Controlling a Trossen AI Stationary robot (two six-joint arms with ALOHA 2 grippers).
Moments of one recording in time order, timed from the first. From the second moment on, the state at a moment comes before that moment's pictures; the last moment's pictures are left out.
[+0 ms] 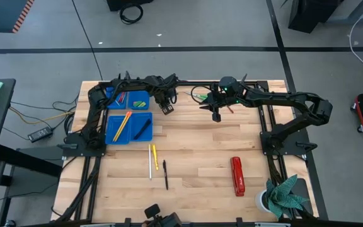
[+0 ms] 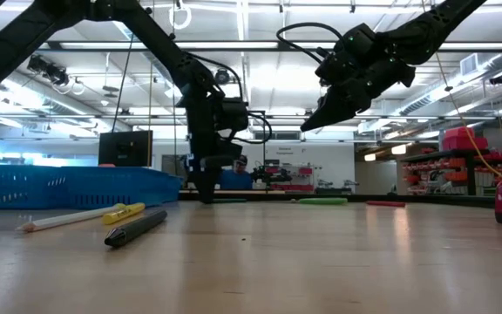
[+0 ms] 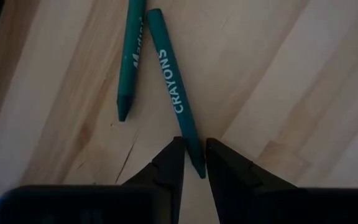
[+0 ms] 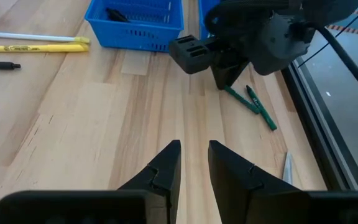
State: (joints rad) left arm 0.58 2.11 1.45 -0.70 -0.08 0.09; right arm -0.53 1.39 0.78 0.01 -0.38 -0.43
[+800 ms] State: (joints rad) left arm 0.58 2.11 1.45 -0.68 -0.12 0.15; right arm -0.53 1.39 0.78 0.01 -0.38 -0.43
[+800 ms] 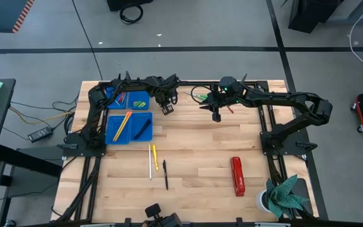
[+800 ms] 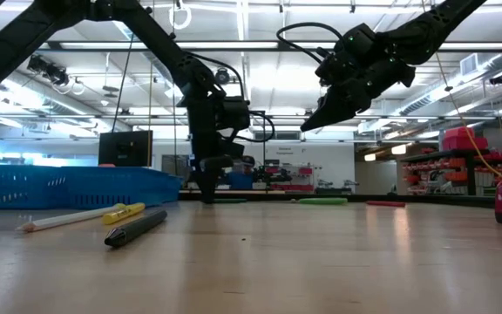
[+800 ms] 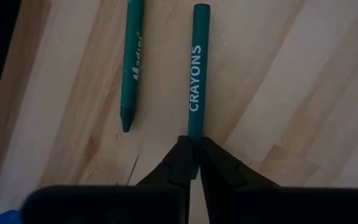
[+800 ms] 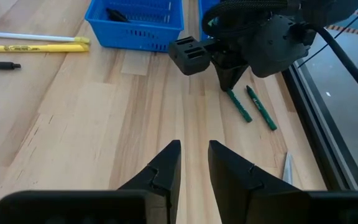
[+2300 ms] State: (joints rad) left arm 0.62 2.02 1.52 -0.86 -0.27 0.21; right arm -0.53 1.39 0.78 -0.01 -0.38 -0.44
